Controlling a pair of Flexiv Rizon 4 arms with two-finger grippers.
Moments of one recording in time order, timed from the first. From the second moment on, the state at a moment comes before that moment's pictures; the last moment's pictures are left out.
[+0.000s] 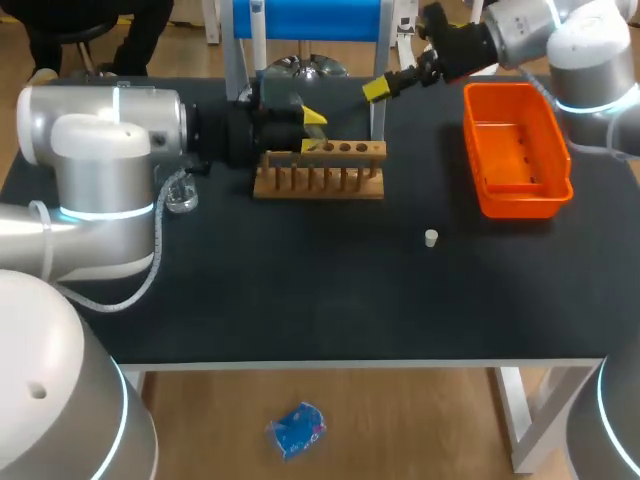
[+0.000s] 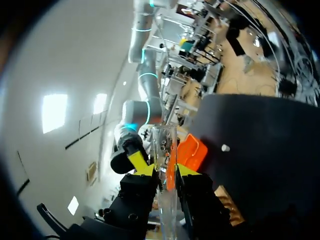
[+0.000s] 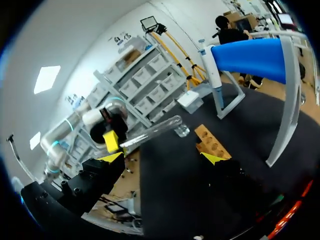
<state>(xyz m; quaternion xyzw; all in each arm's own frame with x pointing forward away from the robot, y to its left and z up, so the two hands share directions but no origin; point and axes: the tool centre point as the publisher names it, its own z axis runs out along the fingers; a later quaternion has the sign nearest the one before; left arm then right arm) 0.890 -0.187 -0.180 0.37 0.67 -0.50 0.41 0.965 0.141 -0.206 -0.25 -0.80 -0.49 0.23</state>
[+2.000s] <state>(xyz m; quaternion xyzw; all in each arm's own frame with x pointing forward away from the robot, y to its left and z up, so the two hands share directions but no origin) 0.934 -0.221 -0.157 0.13 0.72 -0.68 0.09 0.960 0.074 -0.270 0.06 -0.90 -0.43 -0.02</state>
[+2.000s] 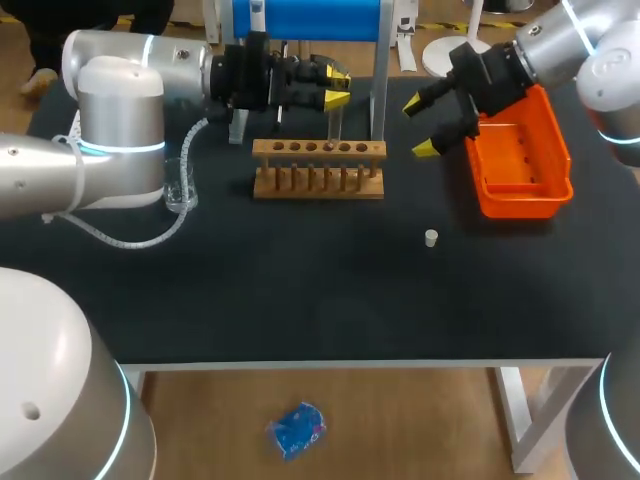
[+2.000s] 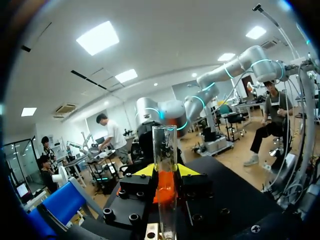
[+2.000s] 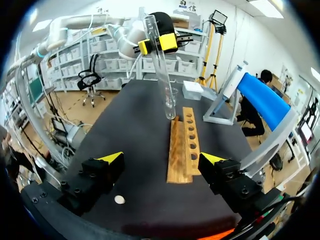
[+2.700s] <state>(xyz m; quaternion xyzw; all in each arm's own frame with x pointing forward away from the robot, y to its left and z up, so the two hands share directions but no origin) 0.948 -0.232 -0.175 0.11 0.71 -0.69 0.06 0.968 0.065 -0.297 0.04 -0.90 -0.43 -0.05</state>
